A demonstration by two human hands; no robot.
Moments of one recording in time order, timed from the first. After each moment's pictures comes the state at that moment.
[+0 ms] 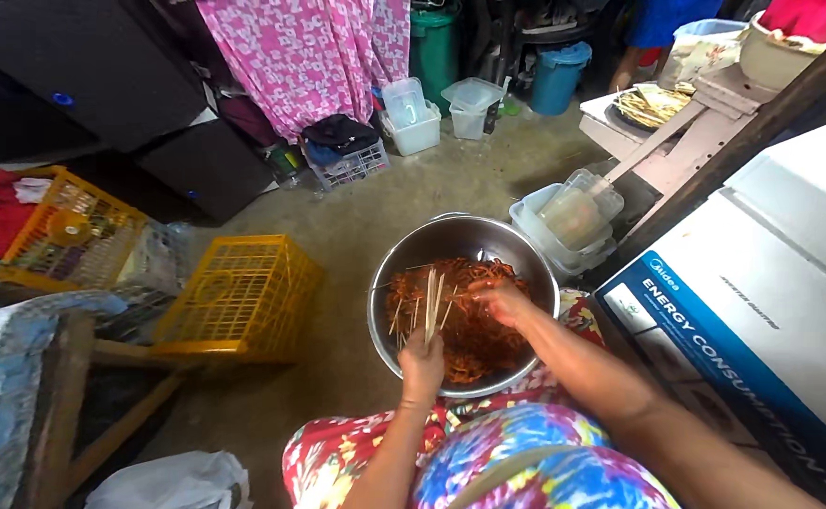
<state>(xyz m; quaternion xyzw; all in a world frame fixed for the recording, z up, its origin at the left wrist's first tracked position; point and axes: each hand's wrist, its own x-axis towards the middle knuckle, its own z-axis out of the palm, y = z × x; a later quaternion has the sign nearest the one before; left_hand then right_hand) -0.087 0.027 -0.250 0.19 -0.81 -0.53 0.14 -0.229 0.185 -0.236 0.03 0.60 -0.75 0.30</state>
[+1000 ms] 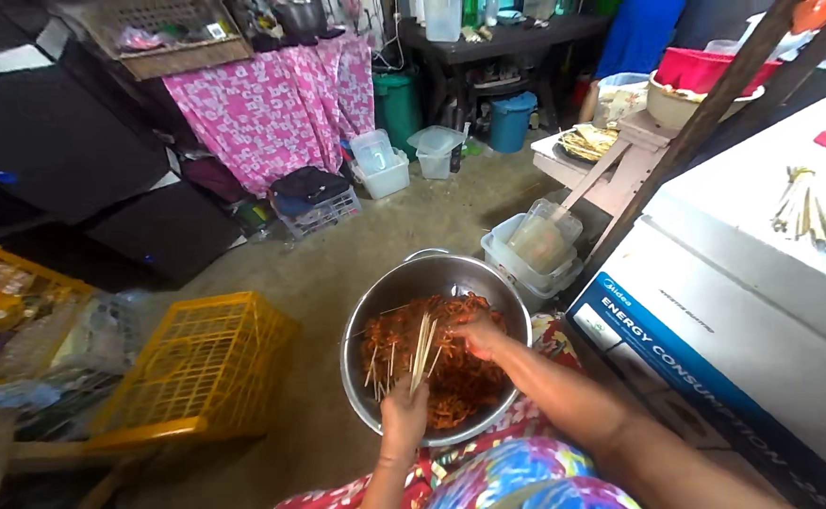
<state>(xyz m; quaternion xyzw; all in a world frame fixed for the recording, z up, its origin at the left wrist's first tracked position) -0.088 0.026 -0.251 0.14 -0.81 -0.56 0.09 -0.229 0.185 -0.234 0.03 0.64 -0.72 0.27</state>
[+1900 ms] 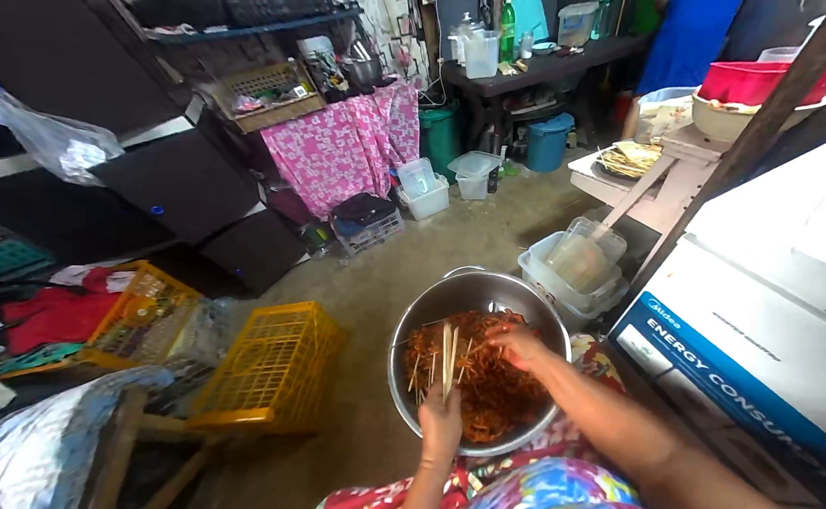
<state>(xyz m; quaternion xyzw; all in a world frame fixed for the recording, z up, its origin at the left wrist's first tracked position) -0.088 0.025 -0.249 0.18 -0.80 -0.56 0.13 -0.235 0.189 -0.237 0.02 0.59 -0.76 0.27</state>
